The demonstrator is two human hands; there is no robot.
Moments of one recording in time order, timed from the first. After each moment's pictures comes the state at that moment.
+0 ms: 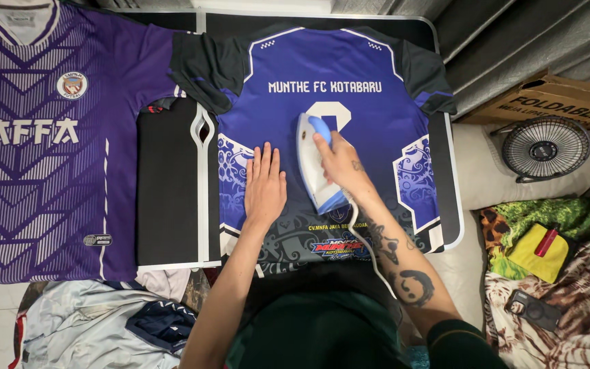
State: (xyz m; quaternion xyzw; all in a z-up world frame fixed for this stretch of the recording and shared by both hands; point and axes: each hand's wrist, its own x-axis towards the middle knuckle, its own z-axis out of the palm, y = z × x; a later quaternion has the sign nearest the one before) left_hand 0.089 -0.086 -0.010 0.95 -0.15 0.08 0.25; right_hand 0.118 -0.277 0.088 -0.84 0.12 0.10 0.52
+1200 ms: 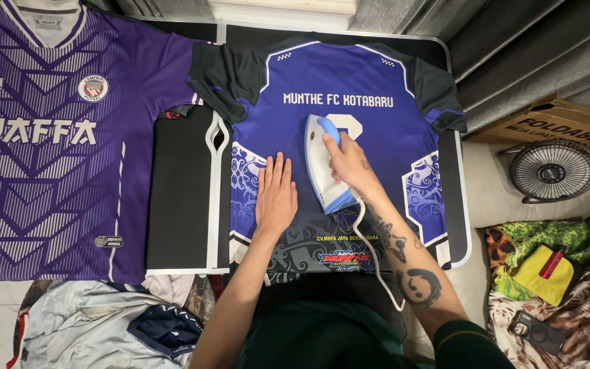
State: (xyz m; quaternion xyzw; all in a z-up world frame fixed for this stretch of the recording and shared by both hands) left_hand 0.091 -0.086 -0.004 0.95 -0.14 0.06 0.26; right_hand 0.145 -0.269 0.104 -0.83 0.12 0.12 0.54
